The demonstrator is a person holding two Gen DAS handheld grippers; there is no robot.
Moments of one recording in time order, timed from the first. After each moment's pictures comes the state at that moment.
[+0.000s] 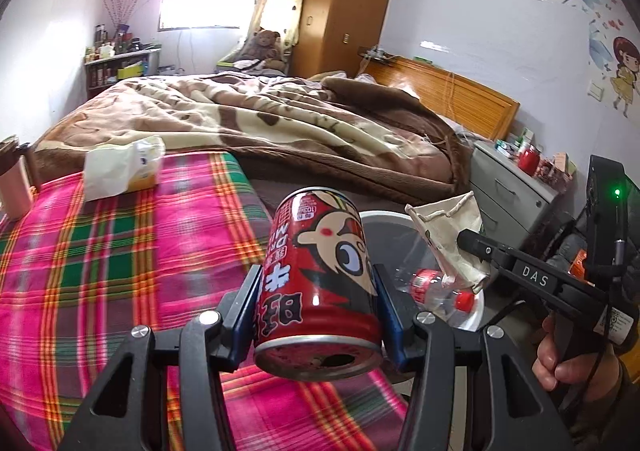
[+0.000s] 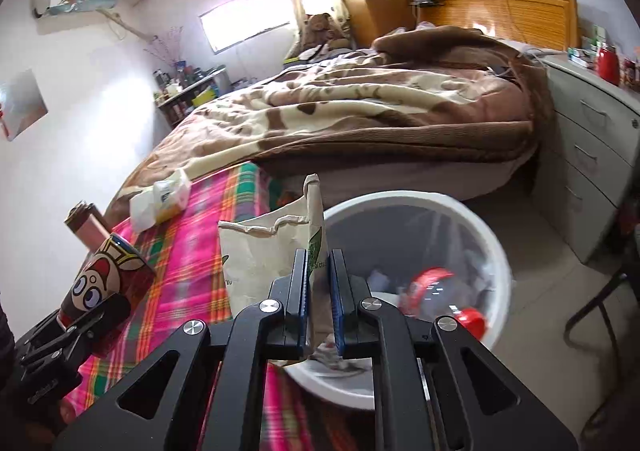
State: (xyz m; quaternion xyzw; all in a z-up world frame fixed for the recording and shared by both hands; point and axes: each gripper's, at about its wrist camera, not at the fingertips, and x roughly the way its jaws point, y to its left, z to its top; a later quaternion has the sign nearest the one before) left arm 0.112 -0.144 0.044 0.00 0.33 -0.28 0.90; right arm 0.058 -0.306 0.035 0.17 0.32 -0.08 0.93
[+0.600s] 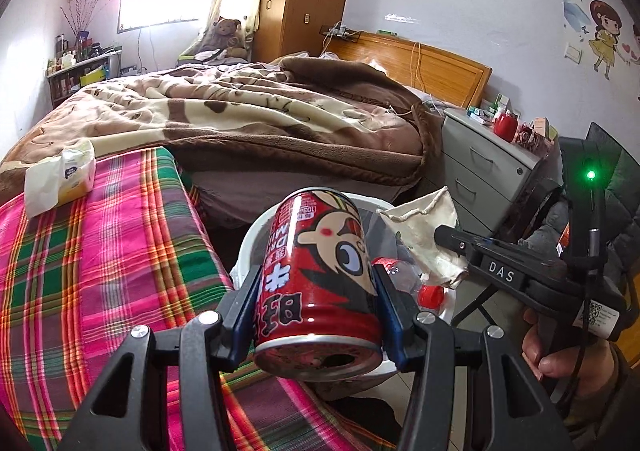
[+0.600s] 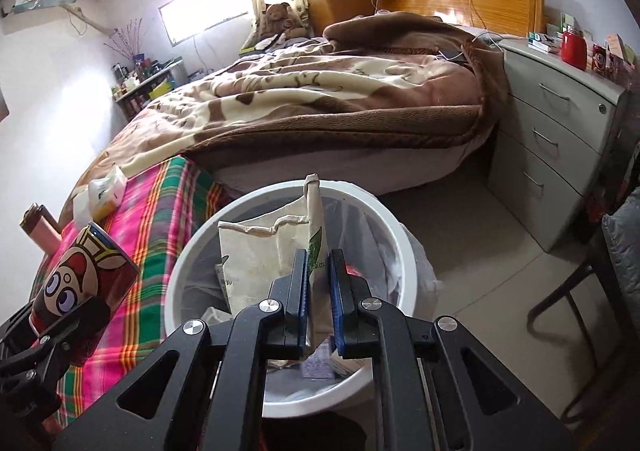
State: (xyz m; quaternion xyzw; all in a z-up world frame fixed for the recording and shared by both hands) left arm 0.105 -0.226 0.028 0.03 0.34 -0.32 0.88; right arm 0.054 -0.360 0.013 0.16 0.35 -0.14 0.91
